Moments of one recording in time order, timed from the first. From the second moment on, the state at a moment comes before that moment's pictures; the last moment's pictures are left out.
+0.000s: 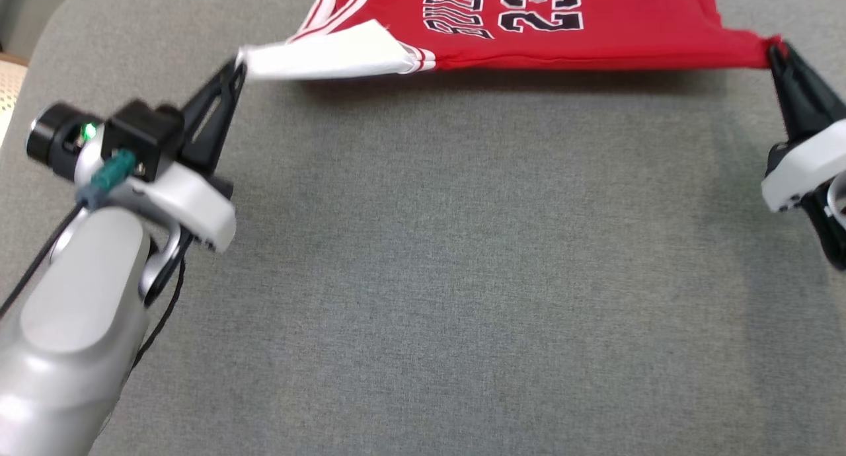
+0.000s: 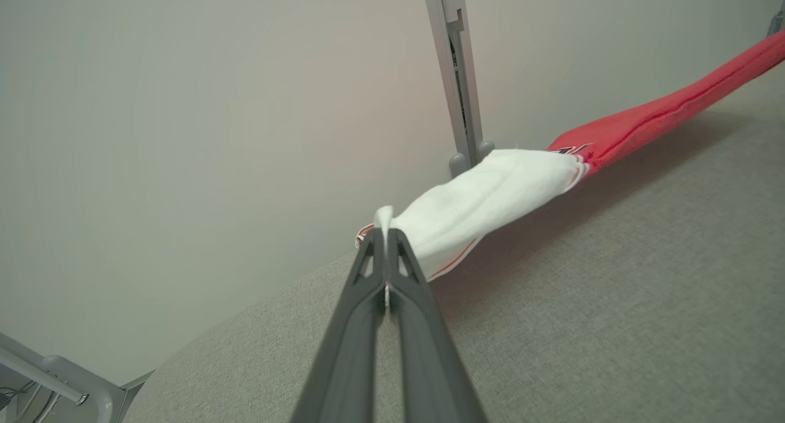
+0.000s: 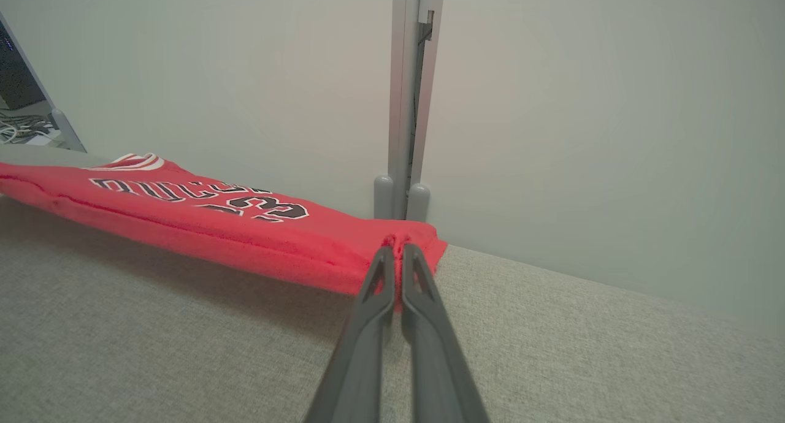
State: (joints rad) left arm -0.77 0.38 -0.52 0.53 -0.32 -0.13 -0.26; right arm -0.90 -0.55 0.67 0.80 0.65 0.13 -0.25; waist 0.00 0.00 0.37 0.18
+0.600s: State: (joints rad) left arm -0.58 0.70 -0.93 0.28 -0.63 -0.13 -0.08; right arm -0.75 -0.66 0.95 0.76 0.82 0.13 -0.10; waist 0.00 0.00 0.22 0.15
